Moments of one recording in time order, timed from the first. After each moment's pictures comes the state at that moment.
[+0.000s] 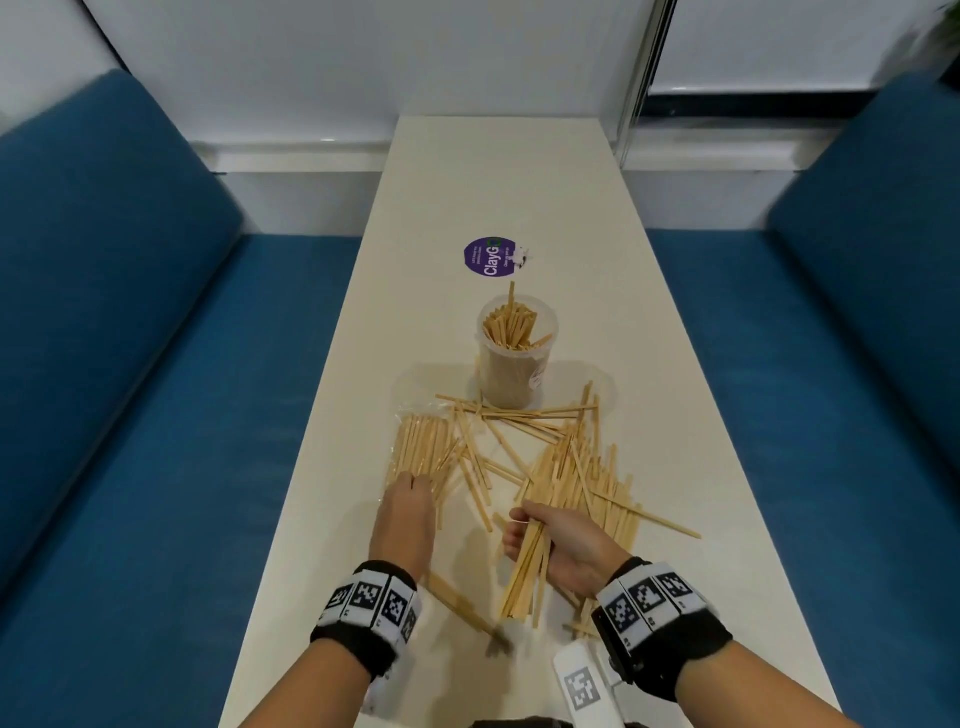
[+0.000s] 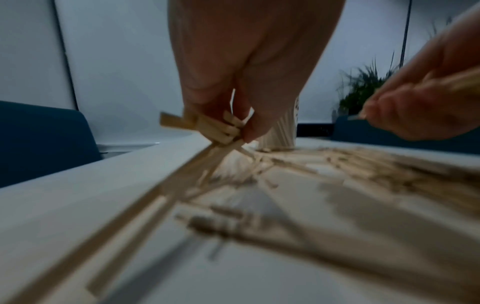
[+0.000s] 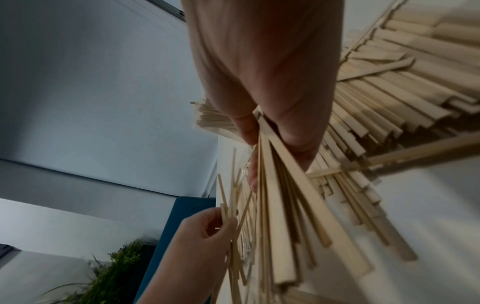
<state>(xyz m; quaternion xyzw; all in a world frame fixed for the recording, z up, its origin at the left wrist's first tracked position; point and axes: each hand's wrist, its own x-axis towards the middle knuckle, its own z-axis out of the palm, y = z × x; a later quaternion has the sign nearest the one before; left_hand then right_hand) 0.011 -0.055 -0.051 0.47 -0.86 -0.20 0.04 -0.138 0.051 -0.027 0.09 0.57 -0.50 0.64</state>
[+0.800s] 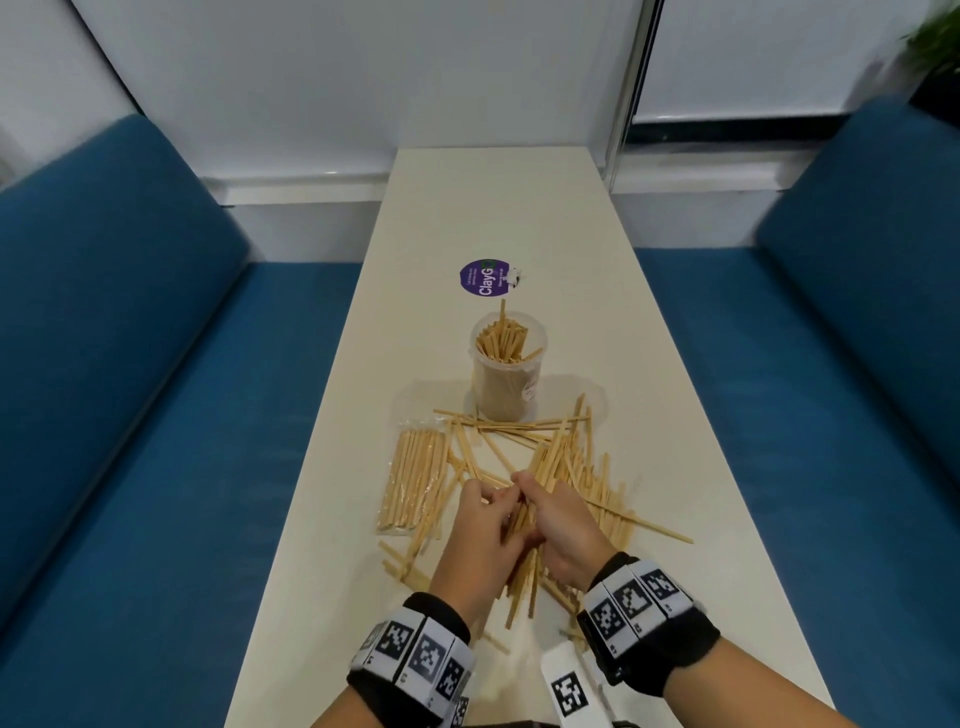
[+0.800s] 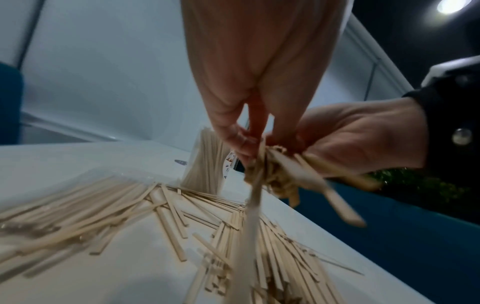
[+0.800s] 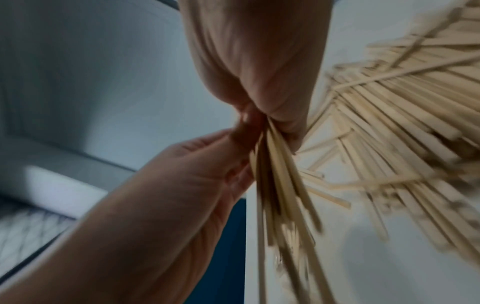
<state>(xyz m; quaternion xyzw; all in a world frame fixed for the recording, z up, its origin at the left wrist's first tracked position) -0.025 0.010 0.009 0.36 -0.81 -0.43 0.16 -0.133 0.039 -0.013 -0.02 0.66 -0.55 0.51</state>
